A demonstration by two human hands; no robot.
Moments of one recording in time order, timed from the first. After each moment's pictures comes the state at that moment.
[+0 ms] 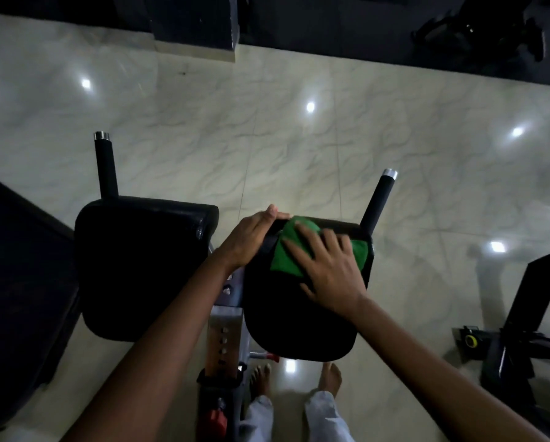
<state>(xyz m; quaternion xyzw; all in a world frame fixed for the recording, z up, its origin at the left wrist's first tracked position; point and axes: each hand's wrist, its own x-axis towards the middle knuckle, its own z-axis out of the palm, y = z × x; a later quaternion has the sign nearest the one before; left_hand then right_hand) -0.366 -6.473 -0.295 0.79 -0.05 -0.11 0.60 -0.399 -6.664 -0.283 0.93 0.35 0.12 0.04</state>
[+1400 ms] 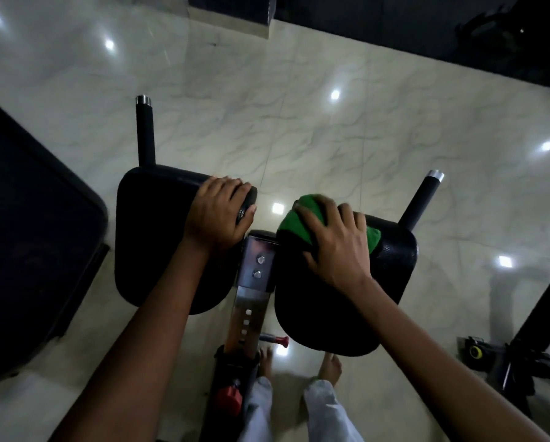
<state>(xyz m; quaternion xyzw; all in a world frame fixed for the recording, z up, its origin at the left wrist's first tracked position) -0.390 -6.366 -0.314 0.98 -0.08 0.19 0.06 -0.386 -6.598 -0.276 0.95 0.29 0.11 -0.01</state>
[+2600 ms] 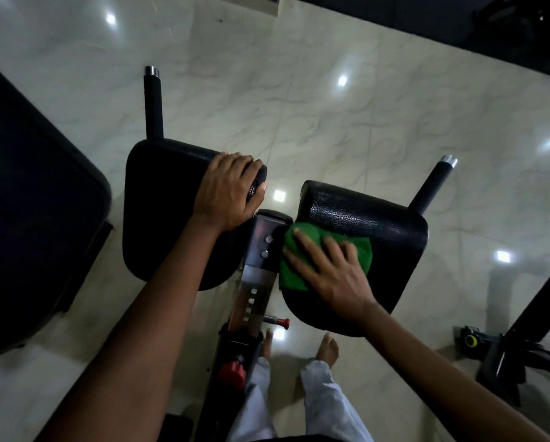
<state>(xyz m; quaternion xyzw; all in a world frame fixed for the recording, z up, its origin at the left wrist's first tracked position) -0.393 -6.366 -0.315 0.98 -0.07 0.18 0.06 -0.447 -6.621 -0.319 0.86 0.48 0.16 0.08</state>
